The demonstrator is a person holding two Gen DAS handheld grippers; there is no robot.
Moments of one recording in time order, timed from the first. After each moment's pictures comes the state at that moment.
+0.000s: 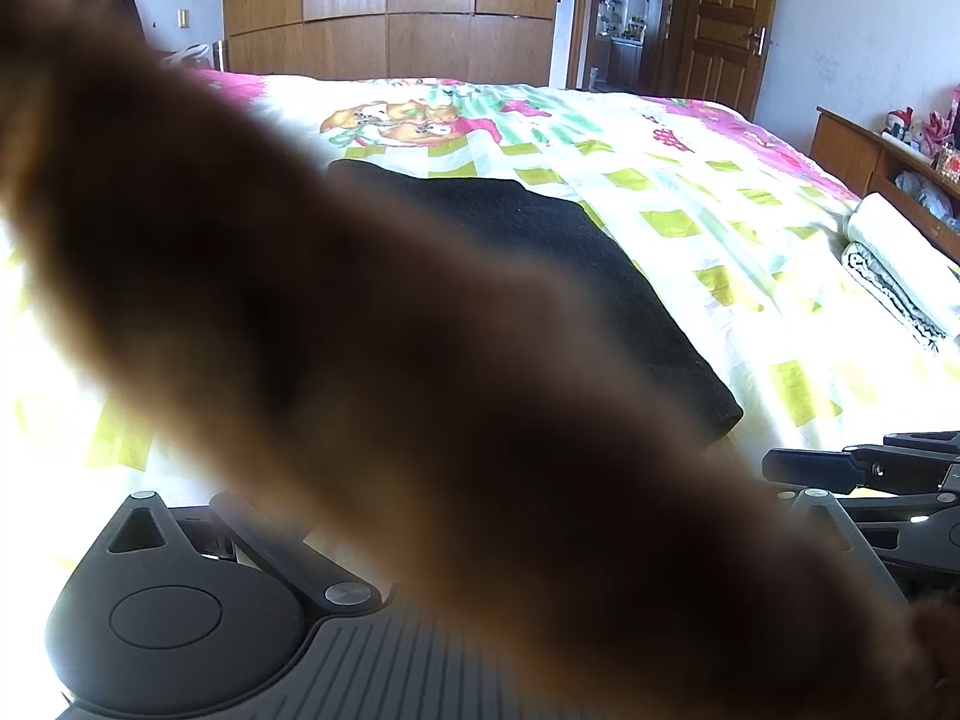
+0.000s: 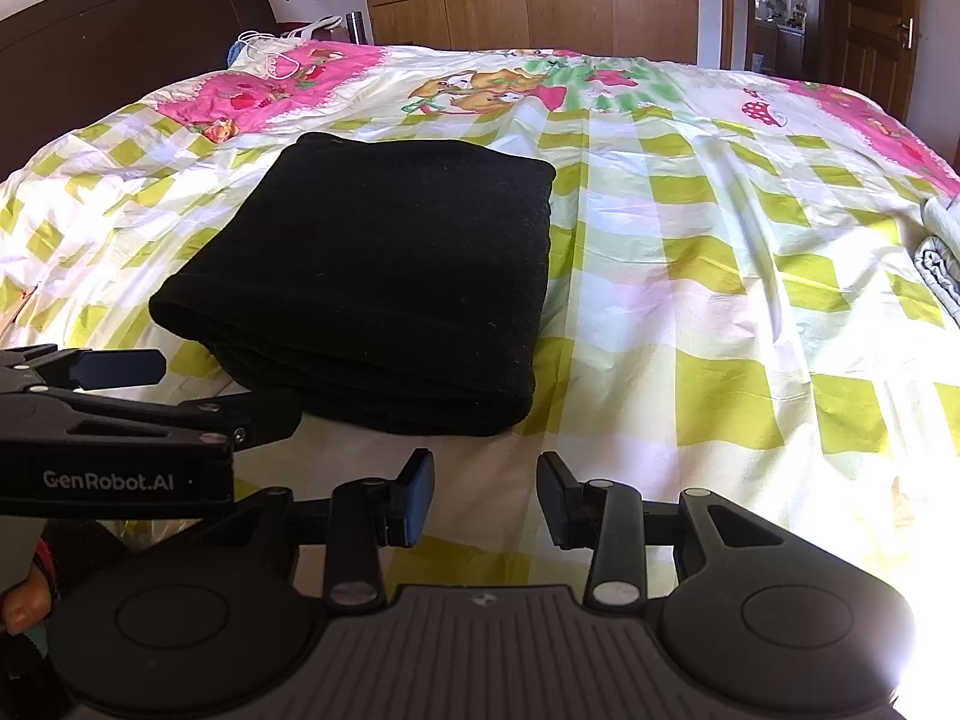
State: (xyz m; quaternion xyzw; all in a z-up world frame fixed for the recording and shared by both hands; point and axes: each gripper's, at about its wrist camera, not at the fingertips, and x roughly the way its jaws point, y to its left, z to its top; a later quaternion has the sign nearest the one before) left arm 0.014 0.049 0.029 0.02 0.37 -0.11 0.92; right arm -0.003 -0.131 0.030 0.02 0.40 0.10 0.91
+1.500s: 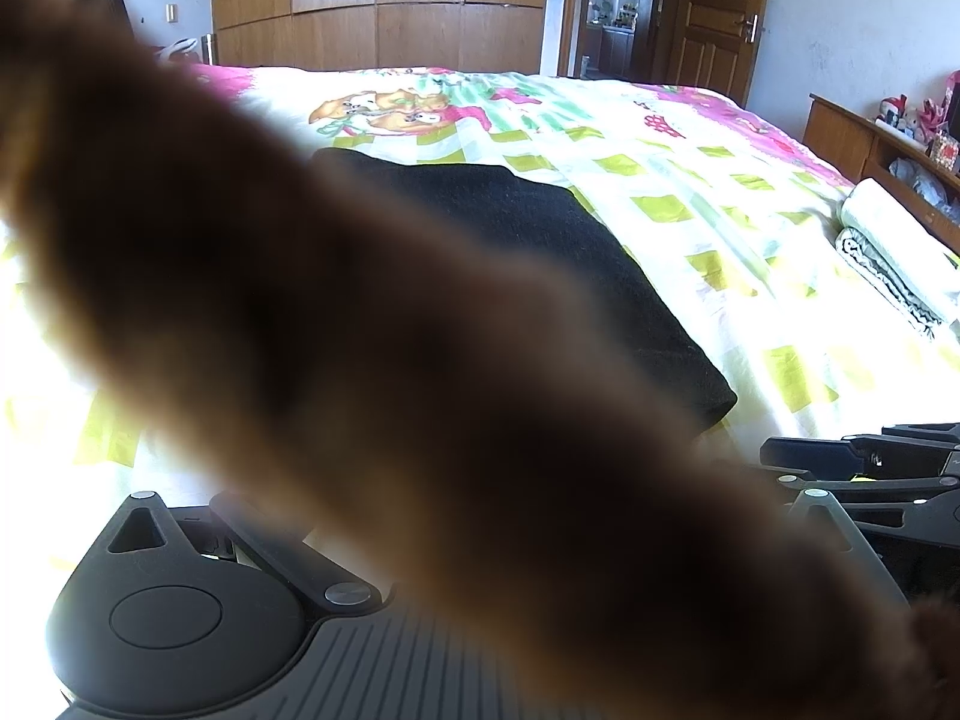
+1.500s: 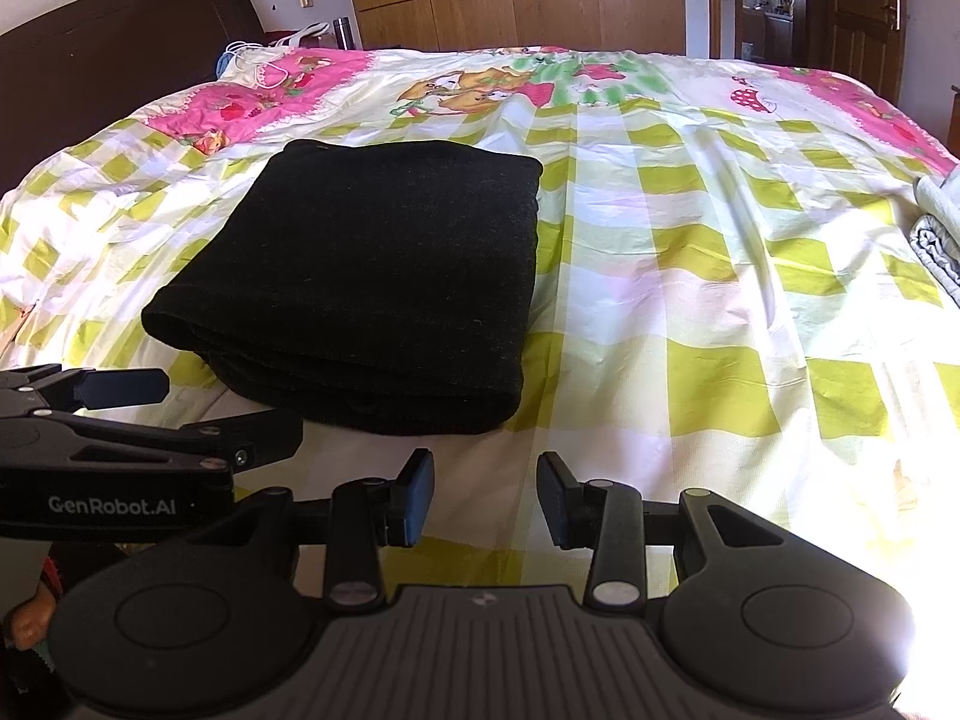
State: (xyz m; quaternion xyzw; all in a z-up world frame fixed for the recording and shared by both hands) left arm 0.015 0.047 0.026 0.03 0.38 -0.12 0.92; right arm -0.003 -0.138 0.028 0.04 0.40 0.09 0.91
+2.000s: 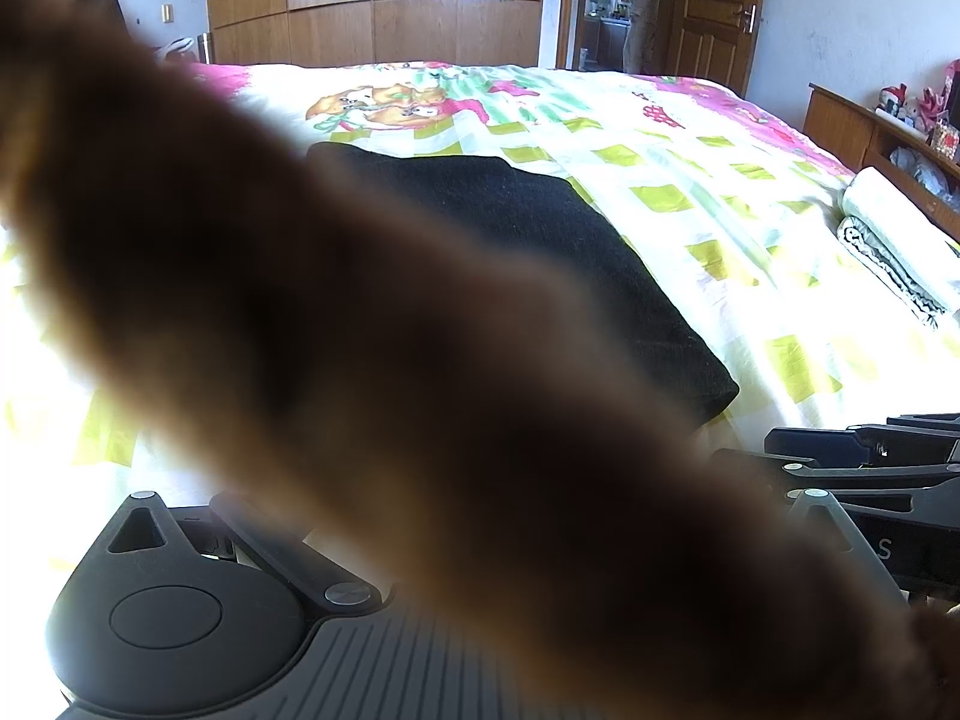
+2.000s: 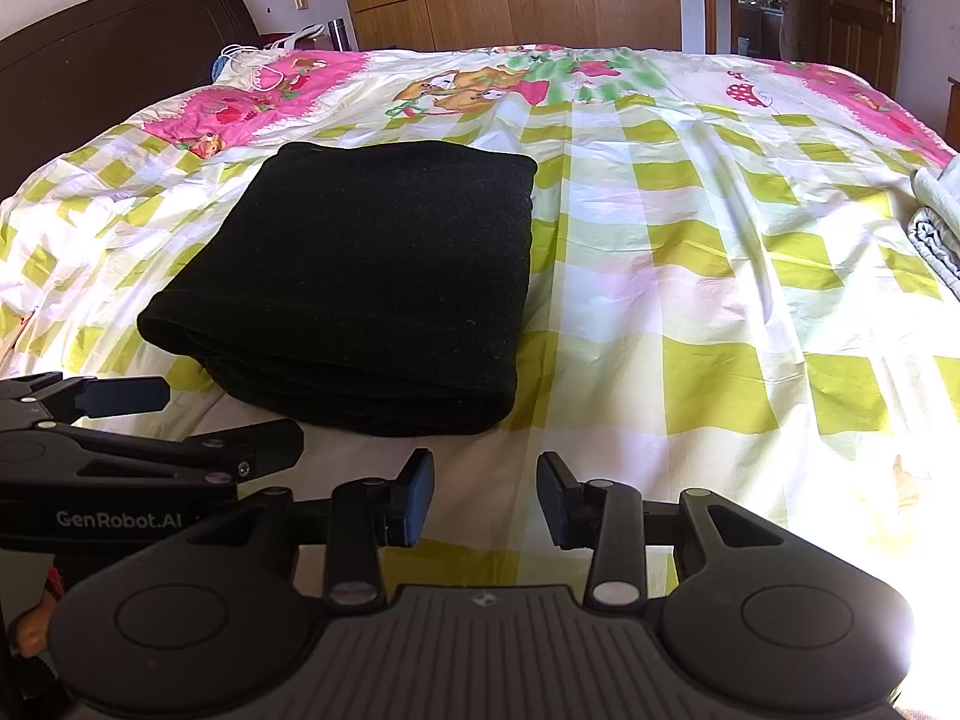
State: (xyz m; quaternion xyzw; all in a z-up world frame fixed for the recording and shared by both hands) left arm 0.015 0.044 0.024 0.03 0.38 -0.12 0.92; right arm -0.003 -0.140 0.028 0.05 0.40 0.09 0.91
